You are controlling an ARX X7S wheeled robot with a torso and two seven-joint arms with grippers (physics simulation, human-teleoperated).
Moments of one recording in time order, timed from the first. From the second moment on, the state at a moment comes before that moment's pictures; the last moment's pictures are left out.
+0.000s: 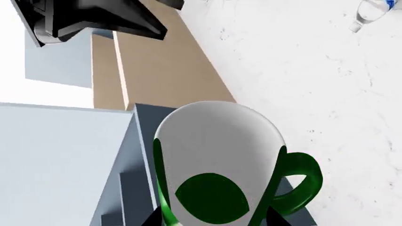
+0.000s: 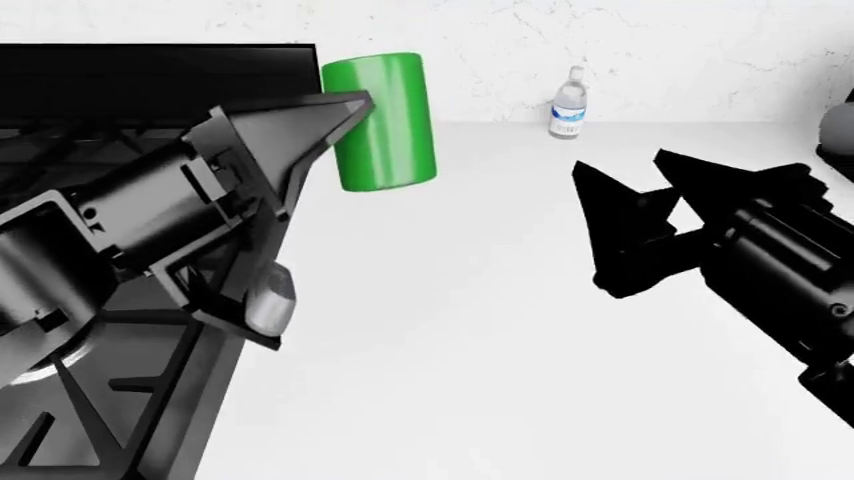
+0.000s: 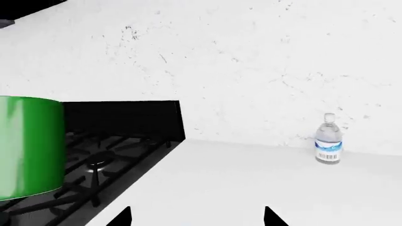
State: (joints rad) left arm -1.44 -1.02 1.28 0.28 1.06 0.03 -0.23; right arm 0.76 0.79 0.10 -0.58 1.72 1.00 0.56
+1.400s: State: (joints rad) left arm -1.44 -1.02 1.26 0.32 1.12 0.04 -0.28; right arm 1.13 0.84 -0.09 -0.20 1.91 1.20 0.08
